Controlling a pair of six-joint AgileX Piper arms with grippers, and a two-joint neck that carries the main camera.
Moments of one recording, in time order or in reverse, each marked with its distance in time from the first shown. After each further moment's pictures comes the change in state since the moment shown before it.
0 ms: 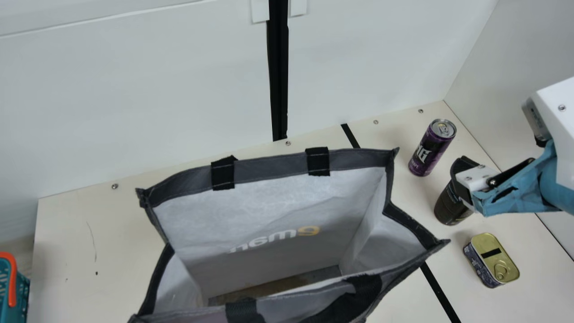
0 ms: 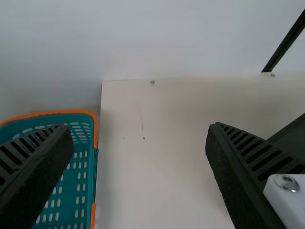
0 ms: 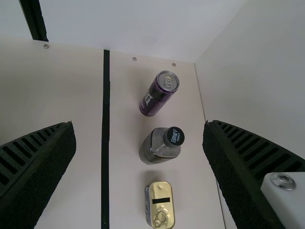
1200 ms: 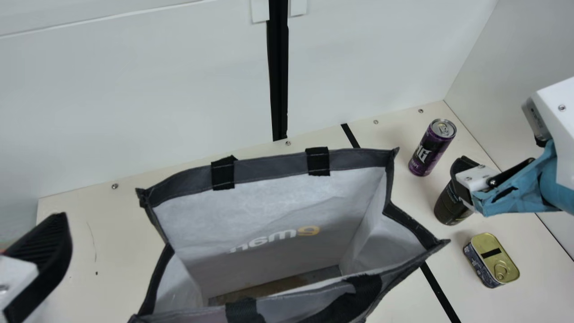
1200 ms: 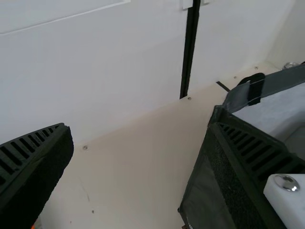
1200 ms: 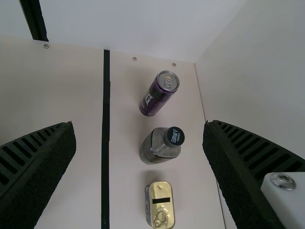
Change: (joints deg) left arm -19.7 15.8 -20.6 -4.0 -3.1 6.9; right arm 0.0 0.0 0.0 0.0 0.0 0.0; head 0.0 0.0
